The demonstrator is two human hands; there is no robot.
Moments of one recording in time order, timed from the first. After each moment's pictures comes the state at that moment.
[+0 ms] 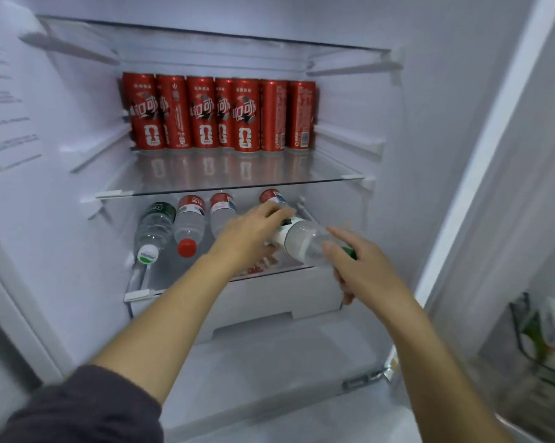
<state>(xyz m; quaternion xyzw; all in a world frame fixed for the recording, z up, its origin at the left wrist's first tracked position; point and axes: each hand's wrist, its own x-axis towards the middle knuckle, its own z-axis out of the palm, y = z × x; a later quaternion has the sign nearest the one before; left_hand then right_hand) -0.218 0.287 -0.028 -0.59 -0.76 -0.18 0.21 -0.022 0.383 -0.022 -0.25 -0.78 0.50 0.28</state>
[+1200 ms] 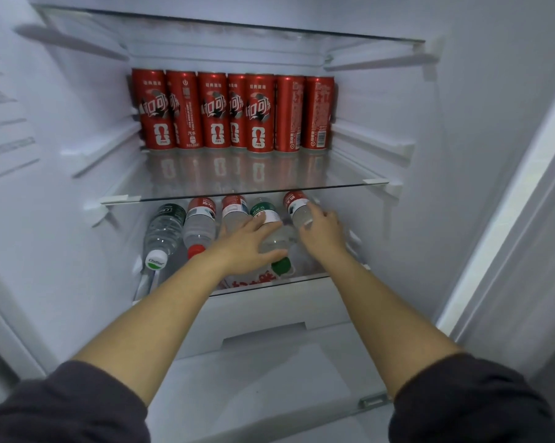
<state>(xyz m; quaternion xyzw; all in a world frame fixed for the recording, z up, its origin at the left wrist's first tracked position) -0.270 0.286 -0.043 -0.50 -0.86 -0.08 -0.01 -0.177 0.442 -0.047 -0.34 -0.89 0.21 0.23</state>
